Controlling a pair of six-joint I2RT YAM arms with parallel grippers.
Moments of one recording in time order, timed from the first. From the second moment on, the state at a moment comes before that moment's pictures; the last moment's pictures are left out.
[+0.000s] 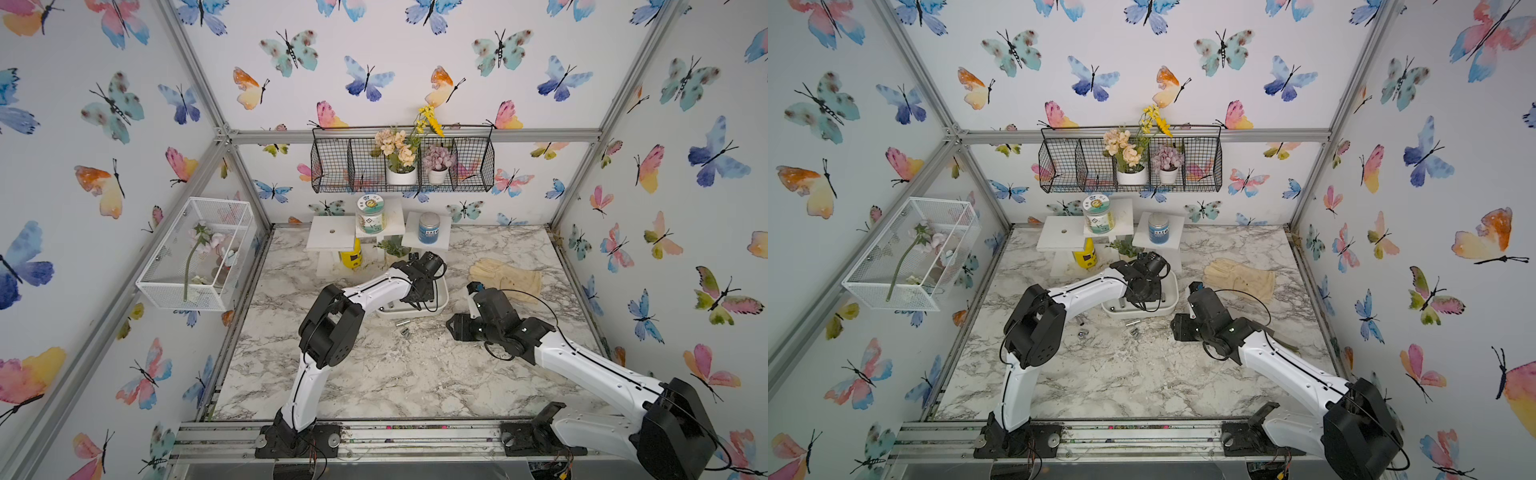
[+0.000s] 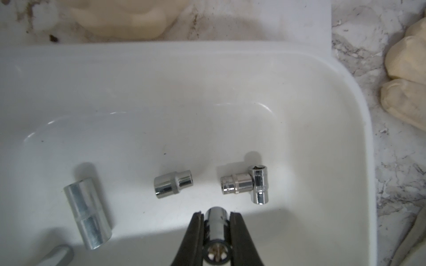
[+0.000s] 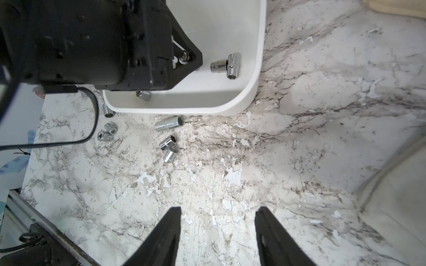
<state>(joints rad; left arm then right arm) -0.77 2.14 1.70 -0.67 -0.16 -0.72 0.67 1.18 0.73 -0.39 -0.05 0.55</state>
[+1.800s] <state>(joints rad) -0.72 1.37 0.98 -0.58 -0.23 -0.78 0.73 1.46 0.95 -0.38 -0.13 0.50</state>
